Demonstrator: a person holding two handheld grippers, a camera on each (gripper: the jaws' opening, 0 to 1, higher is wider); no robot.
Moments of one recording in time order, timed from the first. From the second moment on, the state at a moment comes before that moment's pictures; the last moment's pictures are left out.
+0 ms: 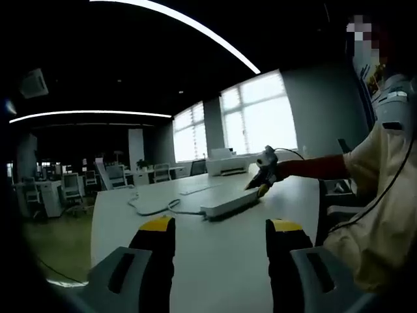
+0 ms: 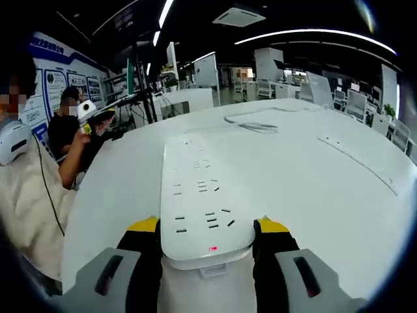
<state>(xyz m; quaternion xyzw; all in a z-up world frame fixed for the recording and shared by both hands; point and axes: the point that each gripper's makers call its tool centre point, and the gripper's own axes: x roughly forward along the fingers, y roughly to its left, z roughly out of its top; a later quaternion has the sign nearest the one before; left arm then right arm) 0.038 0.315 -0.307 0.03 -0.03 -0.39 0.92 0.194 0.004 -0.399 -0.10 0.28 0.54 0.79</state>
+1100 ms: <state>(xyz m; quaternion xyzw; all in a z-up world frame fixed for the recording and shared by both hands) 0.060 0.299 -0.317 -0.04 0.02 -0.38 0.92 0.162 0.016 -0.402 -0.03 0.37 0.42 0.83</state>
